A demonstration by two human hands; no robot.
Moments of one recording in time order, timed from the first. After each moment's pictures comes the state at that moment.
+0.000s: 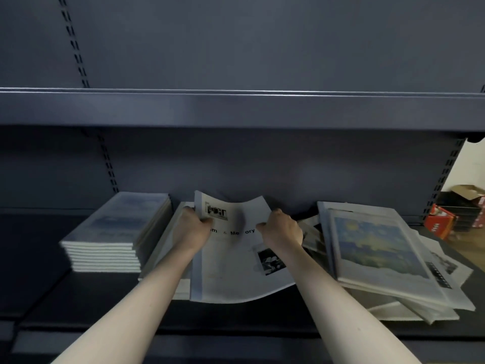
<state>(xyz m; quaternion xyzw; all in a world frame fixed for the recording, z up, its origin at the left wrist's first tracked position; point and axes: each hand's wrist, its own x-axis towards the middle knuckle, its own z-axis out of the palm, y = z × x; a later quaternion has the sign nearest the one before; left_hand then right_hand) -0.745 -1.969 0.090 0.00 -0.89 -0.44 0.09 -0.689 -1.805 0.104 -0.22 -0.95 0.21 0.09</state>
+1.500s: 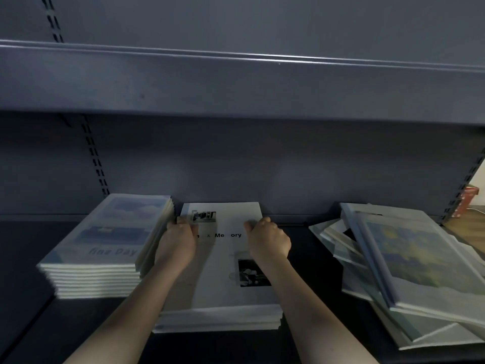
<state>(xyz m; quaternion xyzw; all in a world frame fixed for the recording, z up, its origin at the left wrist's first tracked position) -0.817 -2.020 0.050 -0.05 -0.97 -0.21 0.07 -0.767 -1.861 0.059 -0.25 -0.96 0.11 0.08</state>
